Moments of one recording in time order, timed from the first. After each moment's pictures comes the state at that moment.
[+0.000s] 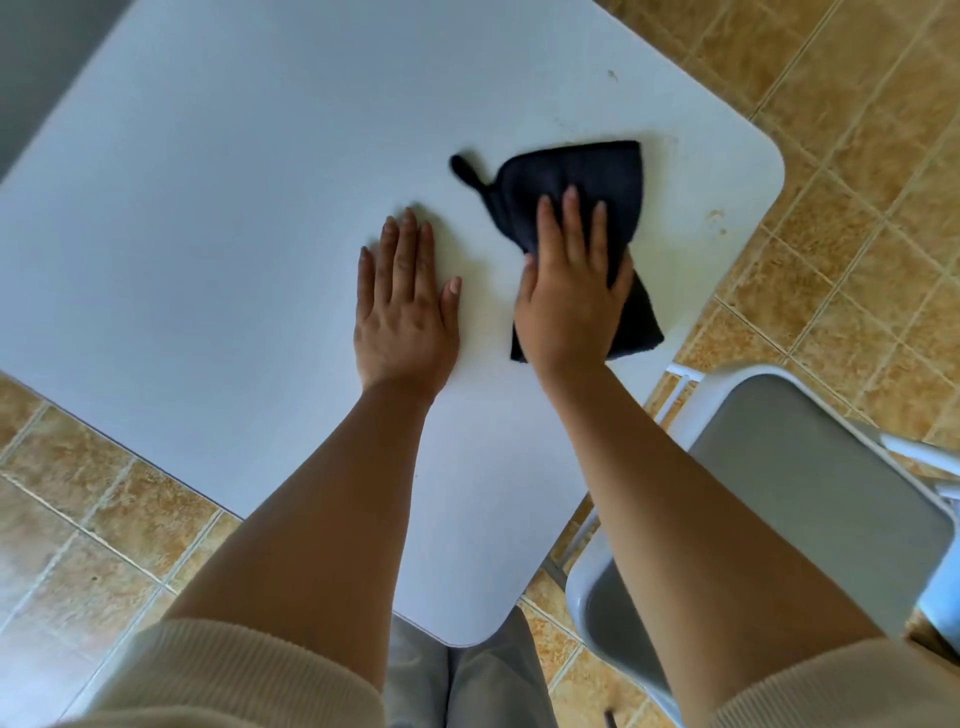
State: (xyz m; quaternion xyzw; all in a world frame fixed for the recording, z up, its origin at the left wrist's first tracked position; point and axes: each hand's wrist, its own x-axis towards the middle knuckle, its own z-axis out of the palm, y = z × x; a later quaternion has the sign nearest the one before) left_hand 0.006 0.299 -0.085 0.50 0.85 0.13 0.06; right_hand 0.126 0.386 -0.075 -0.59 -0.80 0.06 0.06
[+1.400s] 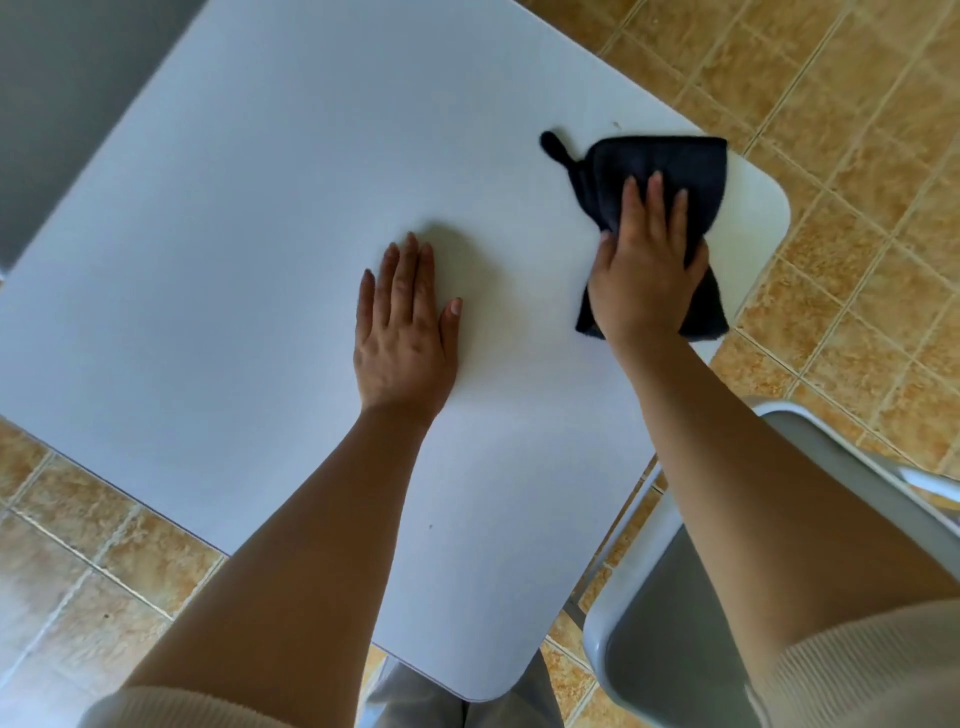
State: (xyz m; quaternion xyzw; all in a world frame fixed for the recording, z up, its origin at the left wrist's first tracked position) left_hand -0.017 0.318 -0.078 0.51 0.85 0.14 0.04; right_hand 0.142 0.471 -0.064 -0.64 -0.76 0.09 0.02
